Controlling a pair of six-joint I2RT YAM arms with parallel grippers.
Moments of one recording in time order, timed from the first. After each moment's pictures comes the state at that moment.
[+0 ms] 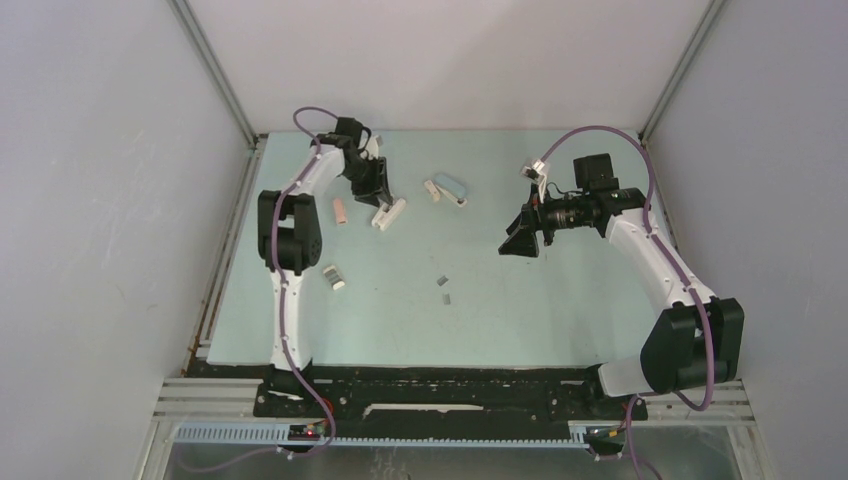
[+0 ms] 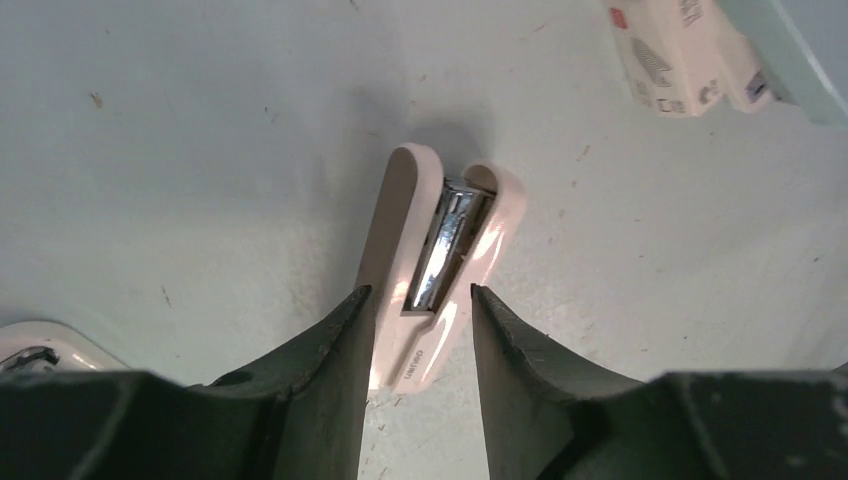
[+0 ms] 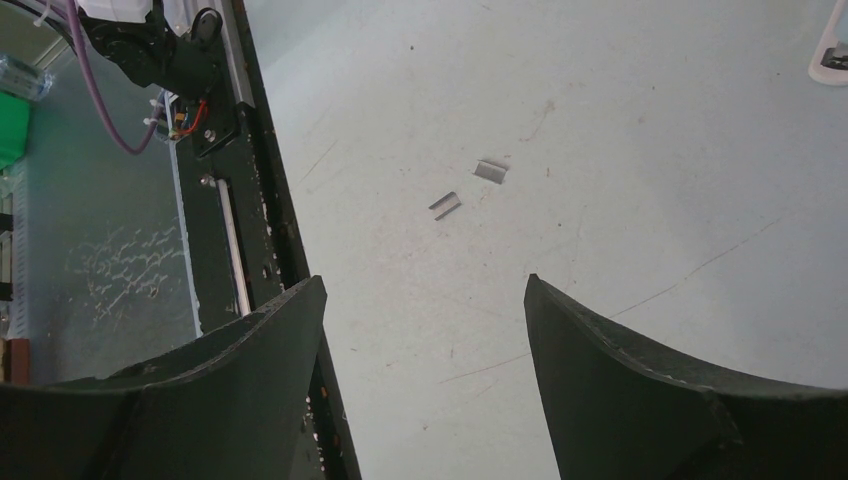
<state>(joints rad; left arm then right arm) -0.16 2.35 2.04 -0.89 0.37 -0.16 0.16 1.41 1.19 -0.74 -1.05 -0.45</state>
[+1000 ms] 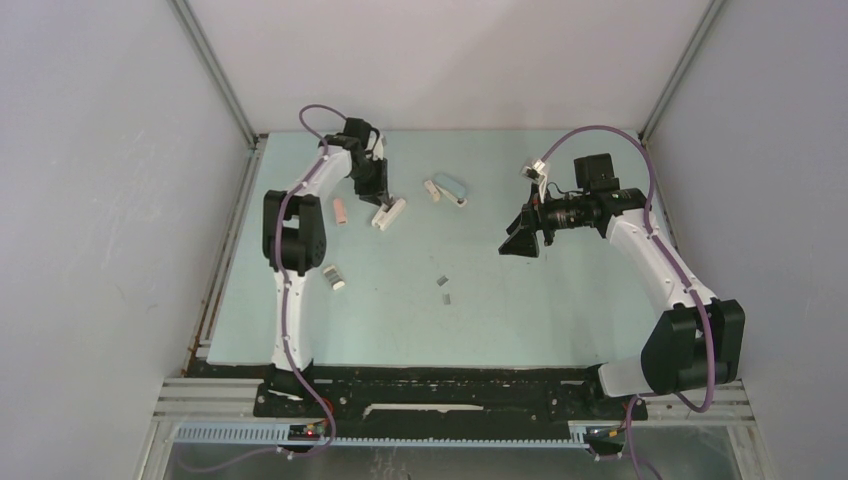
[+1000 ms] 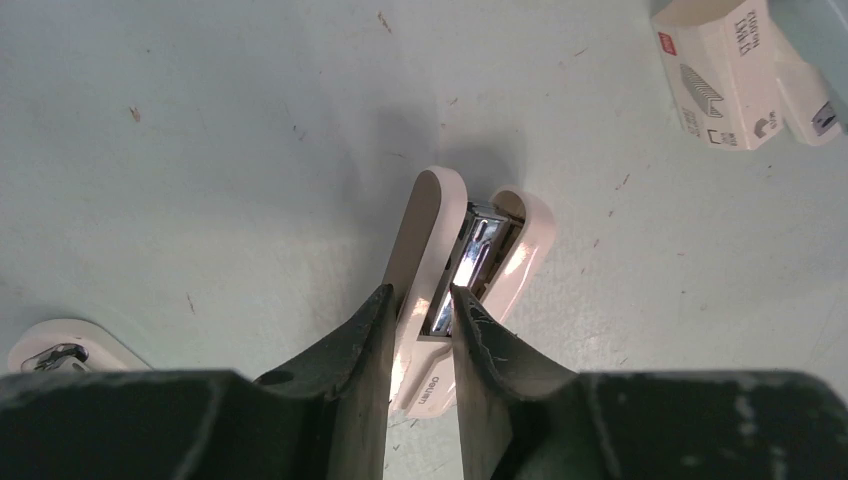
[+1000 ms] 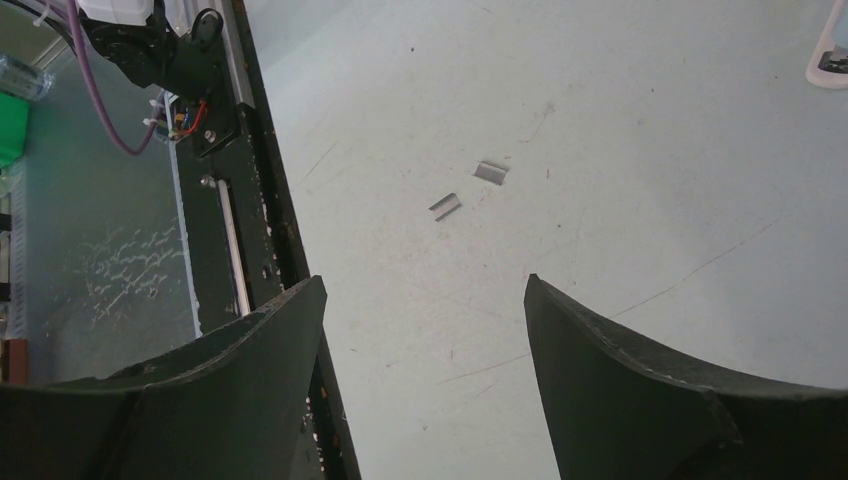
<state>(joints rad) -0.20 2.35 2.04 -0.86 0.25 -0.17 0.16 1.41 1.19 -0.74 -1.05 -0.45</state>
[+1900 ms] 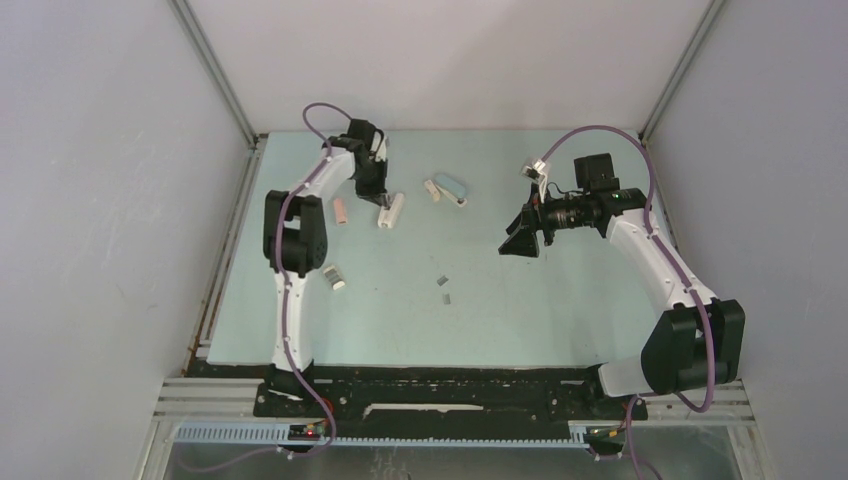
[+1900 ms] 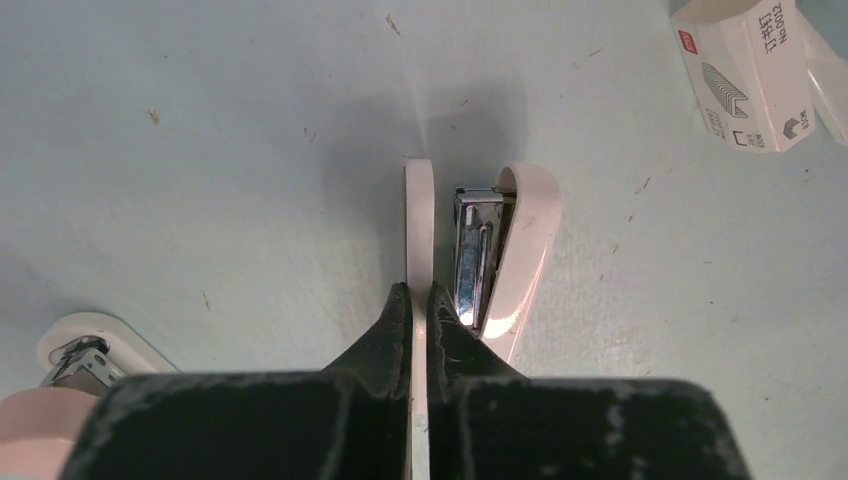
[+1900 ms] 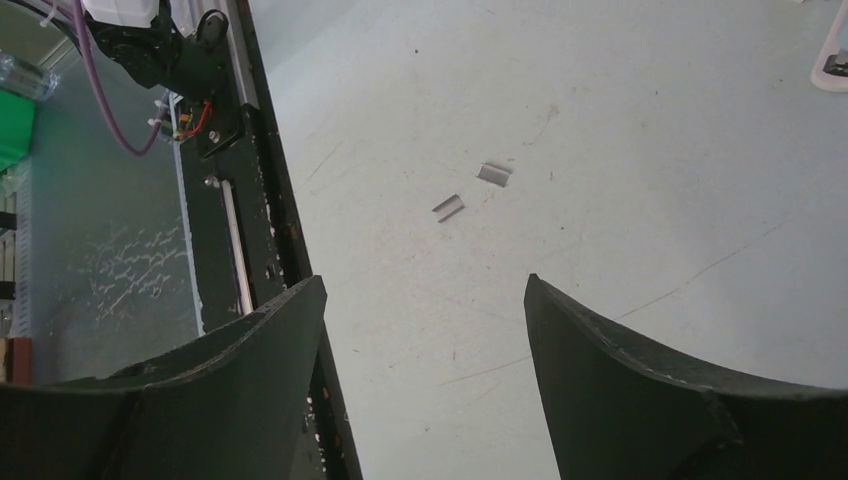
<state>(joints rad) -0.21 2.35 2.05 -0.87 0.19 -0.15 0.16 1.41 1.19 -0.74 -1.06 -0.45</state>
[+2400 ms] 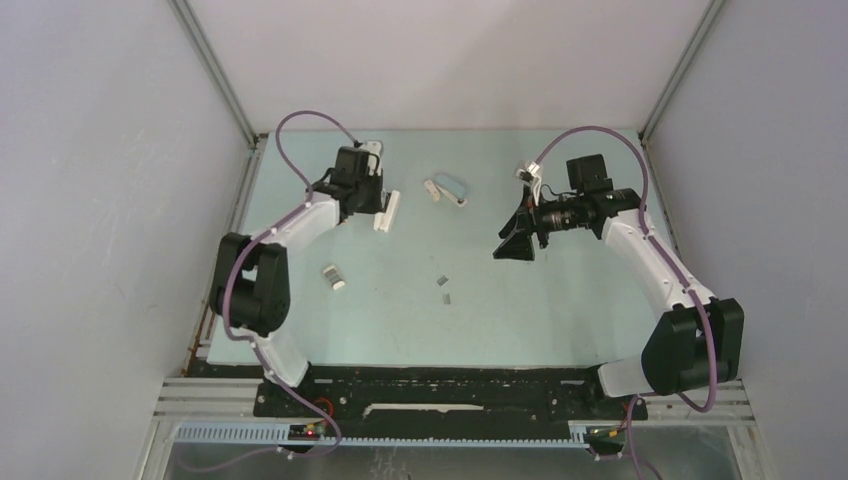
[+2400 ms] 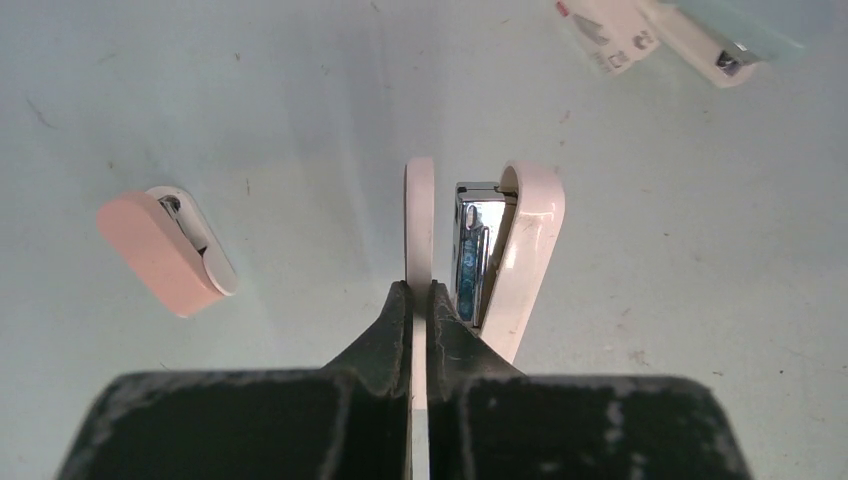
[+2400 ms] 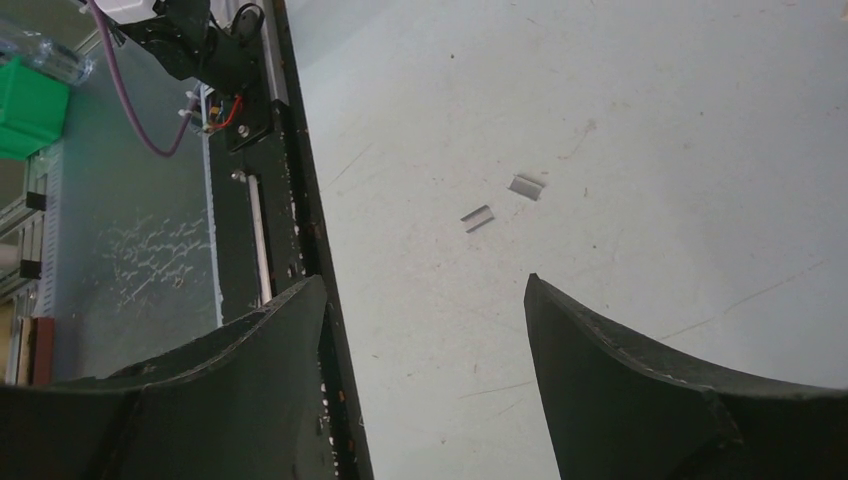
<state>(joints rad) -0.29 1.80 1.33 -0.35 0.01 -0.15 0.19 1.41 1.19 -0.74 -1.09 -0.44</state>
